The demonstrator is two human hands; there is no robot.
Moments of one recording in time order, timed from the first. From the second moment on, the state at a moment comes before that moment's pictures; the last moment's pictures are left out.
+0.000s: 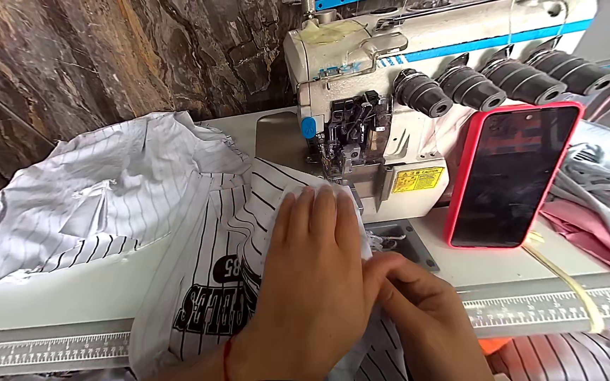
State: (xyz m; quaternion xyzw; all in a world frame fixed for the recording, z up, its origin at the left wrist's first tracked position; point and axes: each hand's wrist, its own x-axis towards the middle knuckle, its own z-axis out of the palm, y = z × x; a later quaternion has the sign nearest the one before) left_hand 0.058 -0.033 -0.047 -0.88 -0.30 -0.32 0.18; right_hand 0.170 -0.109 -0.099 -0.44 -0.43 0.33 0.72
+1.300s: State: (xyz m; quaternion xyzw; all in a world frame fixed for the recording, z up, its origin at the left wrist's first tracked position) left_hand 0.018 -0.069 -0.119 -0.78 -0.29 -0.55 -0.09; right_hand 0.171 -0.132 -0.110 -0.46 -0.53 0.33 0.63
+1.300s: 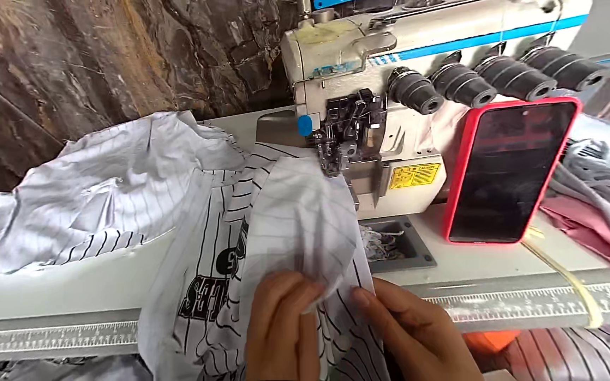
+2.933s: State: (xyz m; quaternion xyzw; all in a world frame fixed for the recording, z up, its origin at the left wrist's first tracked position) left_hand 0.001 -0.021 -0.022 -0.86 -0.14 -0.47 0.10; right_hand 0.127 -0.129 -0.106 -0.44 -0.46 0.33 0.70
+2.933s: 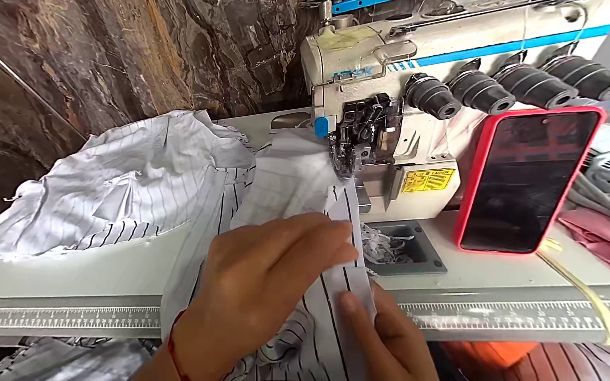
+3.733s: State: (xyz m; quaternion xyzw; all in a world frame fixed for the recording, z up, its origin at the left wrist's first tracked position) left_hand -0.026 -0.022 -0.017 -0.94 -0.03 -0.31 0.16; right_hand 0.148 -0.147 -0.110 -0.42 -0.51 0.35 0.66
